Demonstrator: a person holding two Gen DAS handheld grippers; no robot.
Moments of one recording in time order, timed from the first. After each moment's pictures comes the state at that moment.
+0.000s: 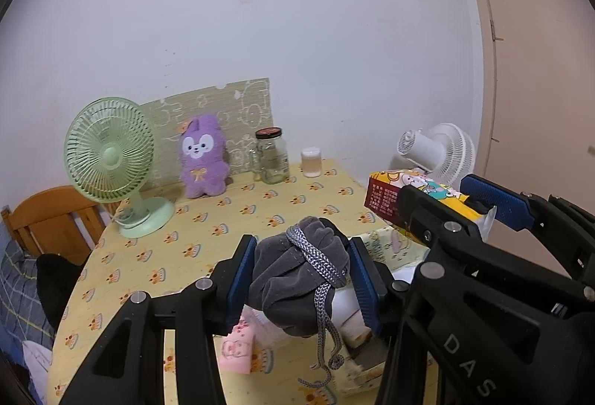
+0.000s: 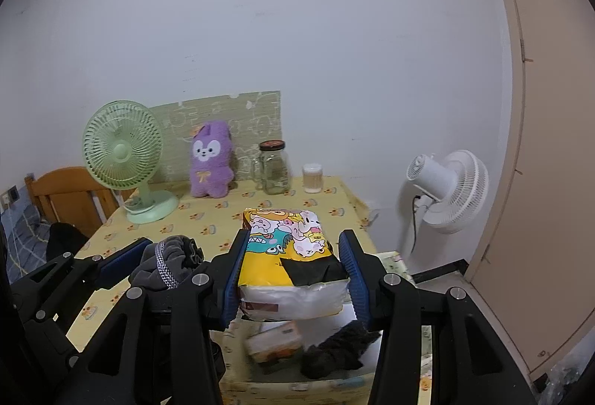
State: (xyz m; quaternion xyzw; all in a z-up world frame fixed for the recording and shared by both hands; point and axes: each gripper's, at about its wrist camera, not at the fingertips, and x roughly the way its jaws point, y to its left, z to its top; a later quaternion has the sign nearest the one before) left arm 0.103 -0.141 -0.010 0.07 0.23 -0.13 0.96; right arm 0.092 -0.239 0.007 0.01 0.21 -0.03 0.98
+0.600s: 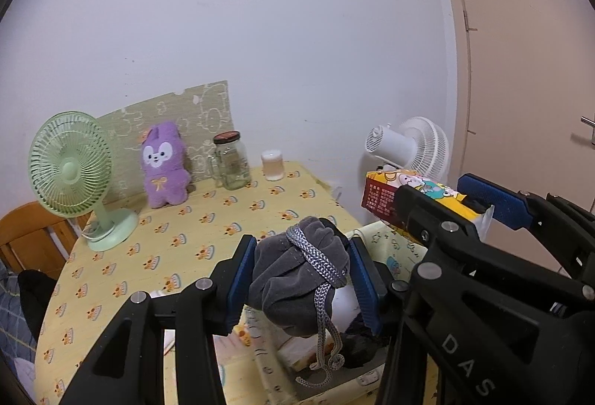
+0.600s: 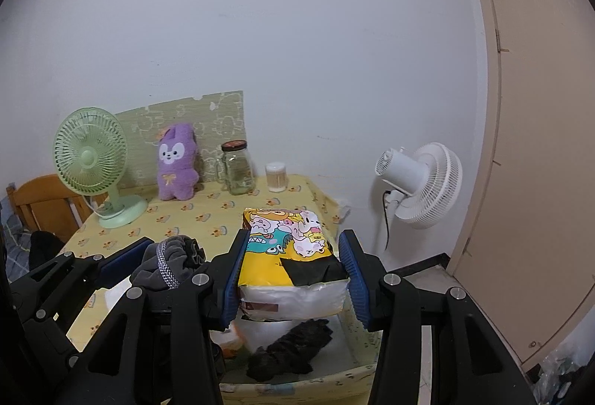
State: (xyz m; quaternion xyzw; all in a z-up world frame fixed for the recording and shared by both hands) left arm 0.112 -0.193 -0.017 0.09 0.23 -0.18 0.95; right arm 0.094 -0.288 -0.001 0.03 0.21 -0.07 0.97
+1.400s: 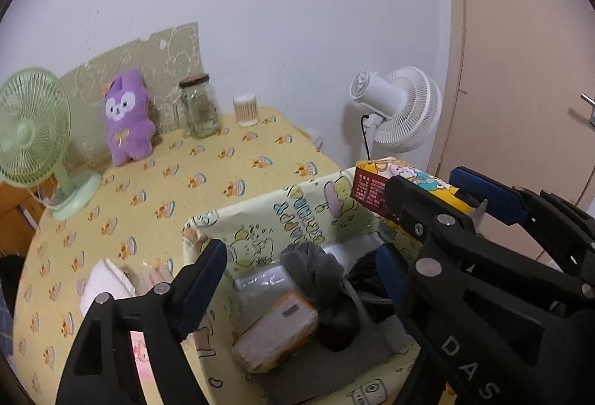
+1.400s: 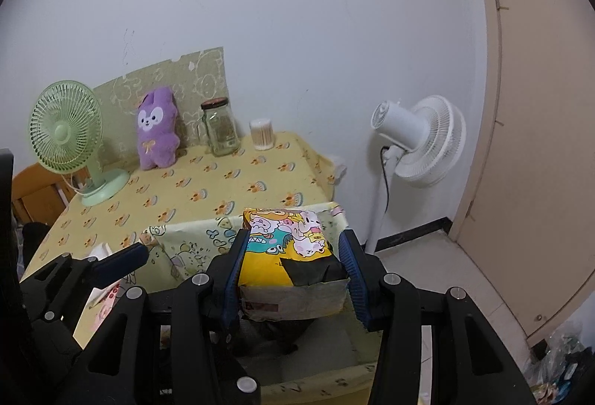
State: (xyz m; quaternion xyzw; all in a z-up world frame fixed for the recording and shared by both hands) left arm 0.151 -0.212 -0.074 0.09 0.33 -0.21 0.92; right arm 0.131 -0.311 -0.057 0.05 0.28 -0.08 0.96
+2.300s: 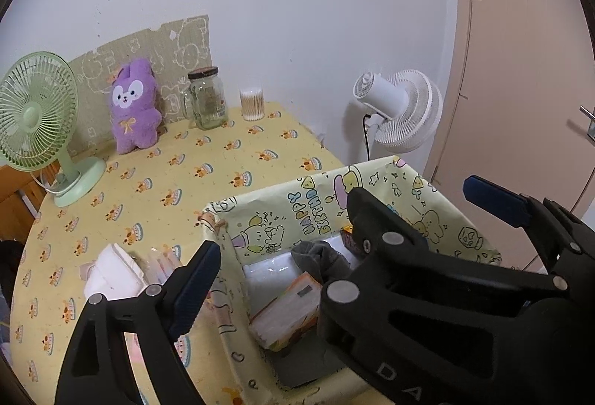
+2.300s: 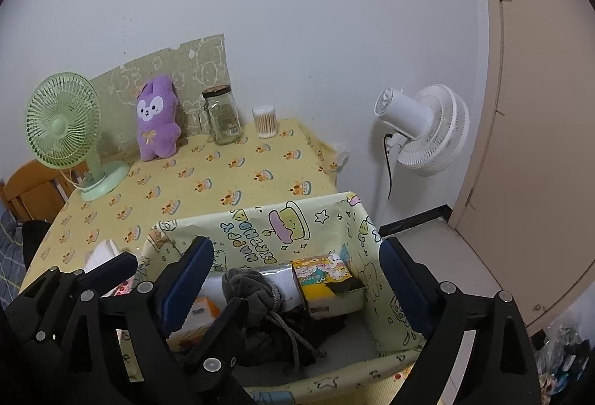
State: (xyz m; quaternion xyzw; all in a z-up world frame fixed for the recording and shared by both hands) left arm 0.143 -0.194 -0.064 0.07 0.33 -0.20 0.92; right arm 0.135 -0.295 -0.054 0.05 0.30 -0.08 0.95
